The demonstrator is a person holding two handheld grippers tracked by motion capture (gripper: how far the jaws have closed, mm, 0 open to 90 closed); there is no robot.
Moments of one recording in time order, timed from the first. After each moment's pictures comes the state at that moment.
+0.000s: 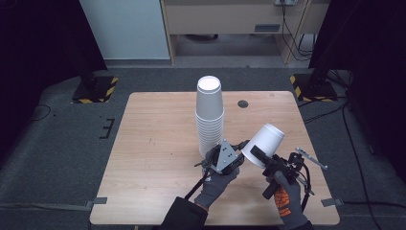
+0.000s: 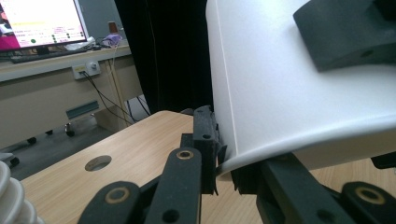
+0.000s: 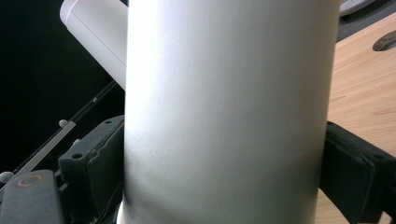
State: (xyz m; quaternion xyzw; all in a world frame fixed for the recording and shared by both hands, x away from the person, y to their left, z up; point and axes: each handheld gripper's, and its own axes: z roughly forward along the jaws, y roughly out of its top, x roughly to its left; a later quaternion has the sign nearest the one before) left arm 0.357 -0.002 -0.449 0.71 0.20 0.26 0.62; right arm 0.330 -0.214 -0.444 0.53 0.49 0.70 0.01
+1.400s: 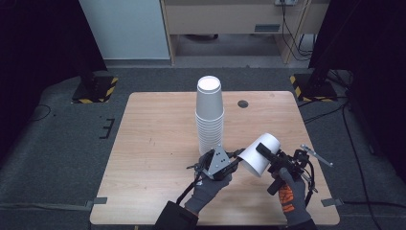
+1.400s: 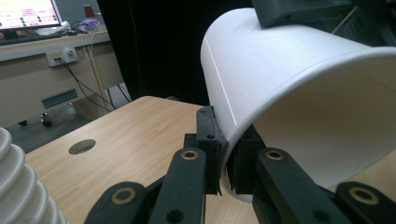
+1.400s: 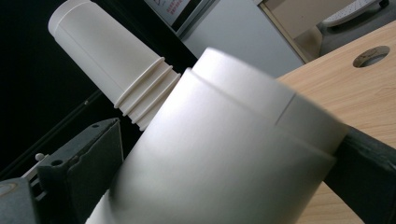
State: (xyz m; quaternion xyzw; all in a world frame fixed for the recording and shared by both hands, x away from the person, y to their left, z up) left arm 0.344 0.019 -0.450 0.74 0.18 0.22 0.61; right arm 0.339 -0.229 -0.443 0.53 0.48 0.69 0.03
